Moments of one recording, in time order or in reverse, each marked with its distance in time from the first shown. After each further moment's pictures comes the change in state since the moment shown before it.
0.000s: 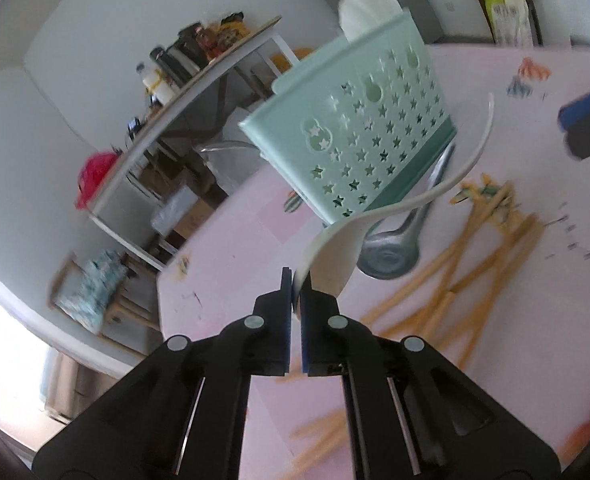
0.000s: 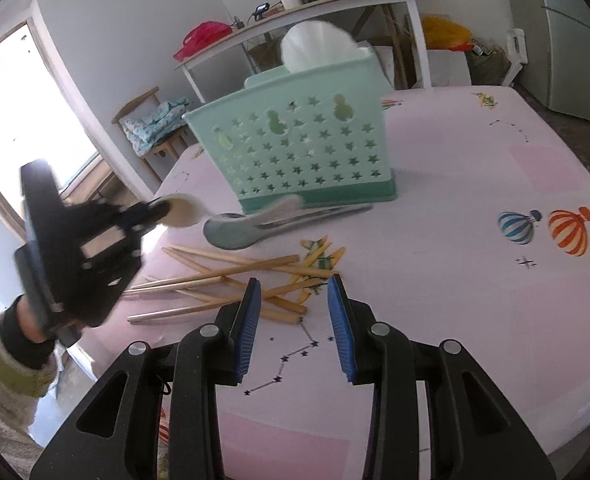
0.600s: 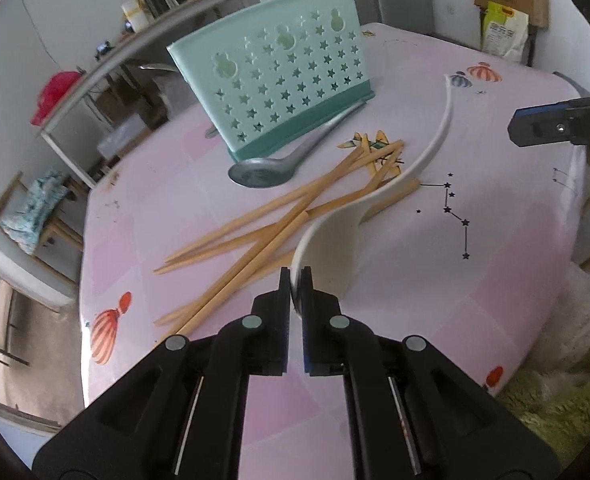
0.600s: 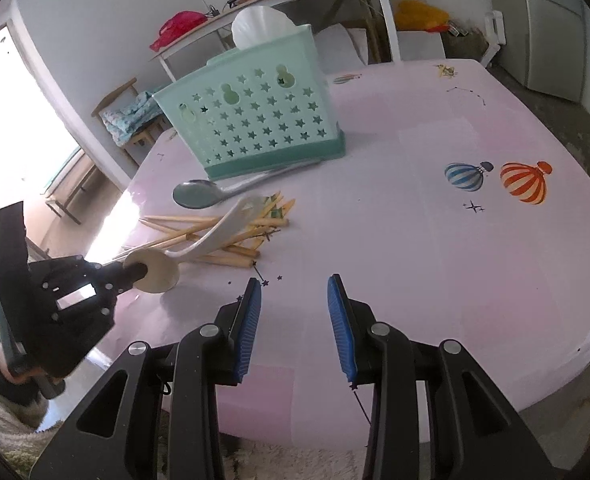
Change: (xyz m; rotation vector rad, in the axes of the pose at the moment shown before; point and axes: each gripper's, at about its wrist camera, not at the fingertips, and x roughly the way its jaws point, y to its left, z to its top) left arm -0.029 -0.058 -0.032 -0.167 0.158 -0.181; right arm -0.021 -0.027 -0.029 0.039 0.065 -0.057
